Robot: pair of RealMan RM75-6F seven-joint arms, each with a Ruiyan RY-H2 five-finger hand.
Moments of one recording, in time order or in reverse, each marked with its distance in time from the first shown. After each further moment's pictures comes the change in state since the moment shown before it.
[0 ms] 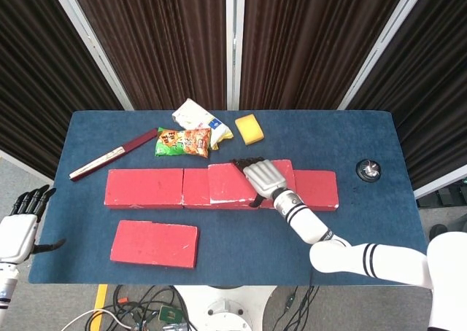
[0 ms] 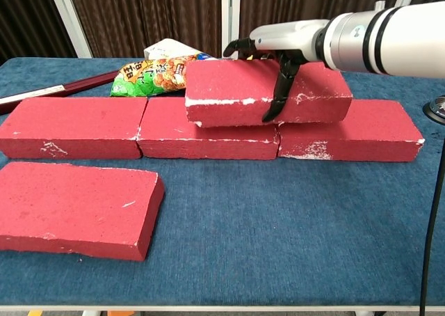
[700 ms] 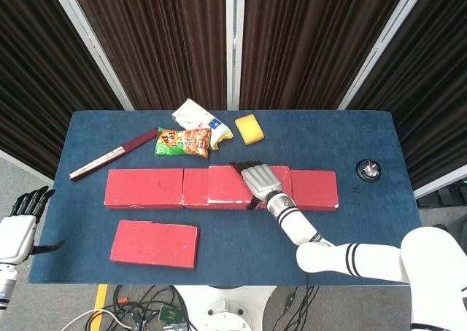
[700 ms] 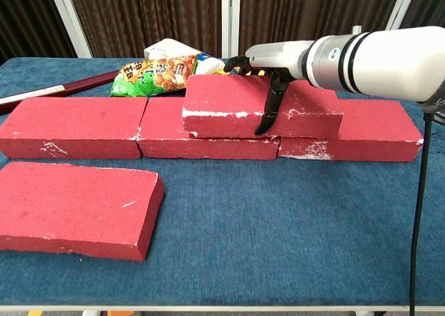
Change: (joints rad) left arm 0.004 -0.003 0.004 0.024 0.005 0.002 -0.025; right arm 0.071 -0.082 -0.053 0.043 0.145 0.078 -0.020
